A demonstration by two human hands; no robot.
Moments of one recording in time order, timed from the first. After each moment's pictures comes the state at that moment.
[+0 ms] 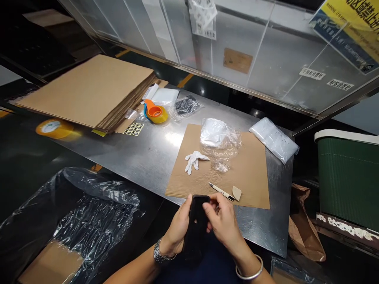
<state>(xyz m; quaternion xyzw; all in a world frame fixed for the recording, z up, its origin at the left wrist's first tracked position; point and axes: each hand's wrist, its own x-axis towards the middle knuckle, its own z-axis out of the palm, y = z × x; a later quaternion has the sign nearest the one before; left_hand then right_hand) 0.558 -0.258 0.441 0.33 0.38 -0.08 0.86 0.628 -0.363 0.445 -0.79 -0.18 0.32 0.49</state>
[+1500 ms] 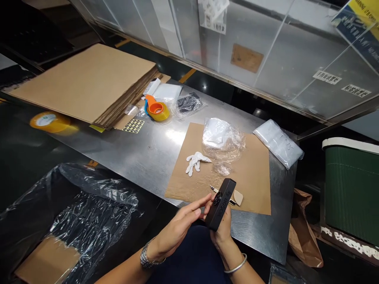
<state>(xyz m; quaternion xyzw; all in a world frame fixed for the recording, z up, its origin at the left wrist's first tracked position) 0.563 -0.224 0.443 0.46 0.23 -0.08 0.85 0.615 -0.330 0.399 -0.57 0.07 0.29 0.77</state>
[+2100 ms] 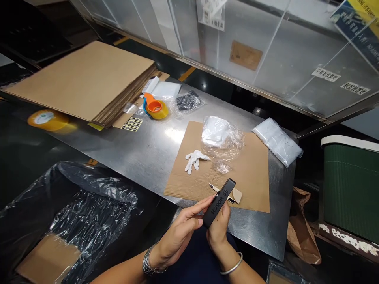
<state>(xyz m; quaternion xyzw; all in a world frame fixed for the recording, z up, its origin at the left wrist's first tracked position) 0.560 -0.243 0.447 0.43 0.25 -0.07 0.87 0.609 -0.328 0.403 -0.61 0.13 0.19 0.76</state>
